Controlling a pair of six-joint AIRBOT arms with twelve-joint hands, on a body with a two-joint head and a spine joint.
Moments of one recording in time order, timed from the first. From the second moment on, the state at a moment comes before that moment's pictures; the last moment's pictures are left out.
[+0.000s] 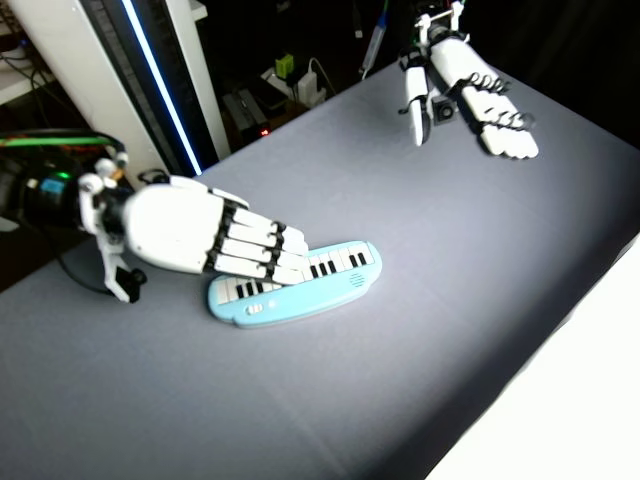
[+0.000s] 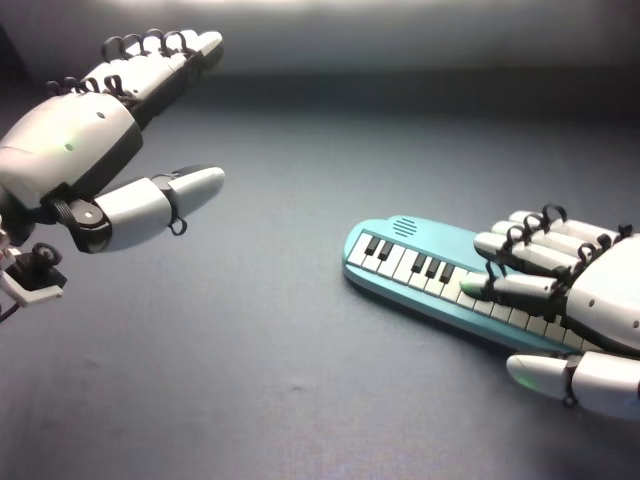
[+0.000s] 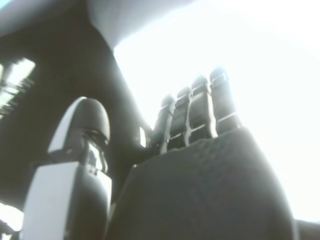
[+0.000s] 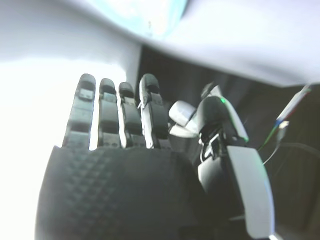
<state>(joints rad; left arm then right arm) 0.95 -1.01 1.14 -0.20 -1.07 0.72 -0.89 -0.98 0.95 0.14 0.76 -1.11</state>
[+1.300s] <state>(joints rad) 0.95 -1.01 1.14 -0.20 -1.07 0.72 -0.92 -0.93 0.92 0.21 0.77 -1.16</state>
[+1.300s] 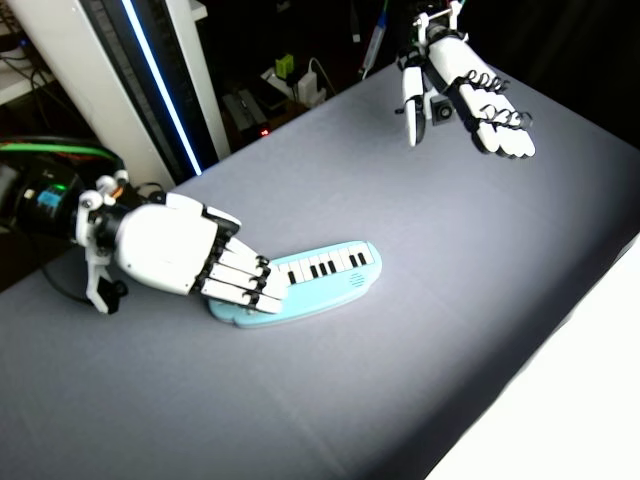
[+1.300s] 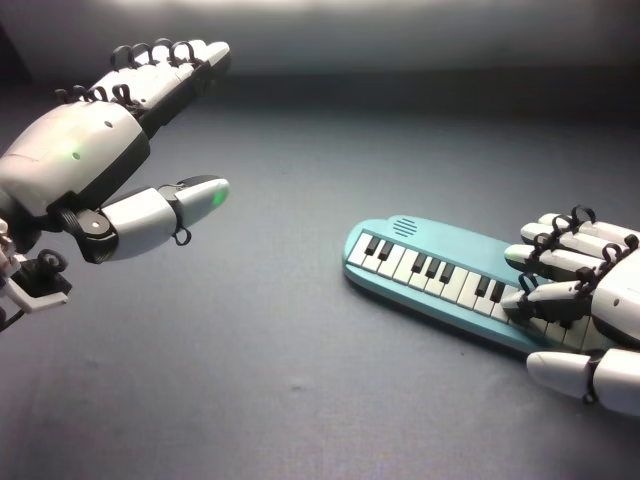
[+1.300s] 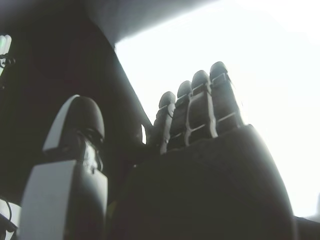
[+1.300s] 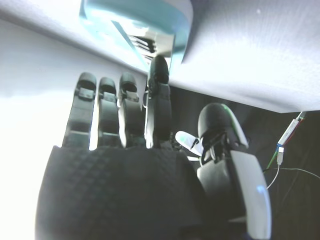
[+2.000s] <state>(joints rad) 1.03 -0.95 1.05 -0.25 -1.31 0.73 -0.98 -0.72 0.80 0.24 1.26 -1.07</state>
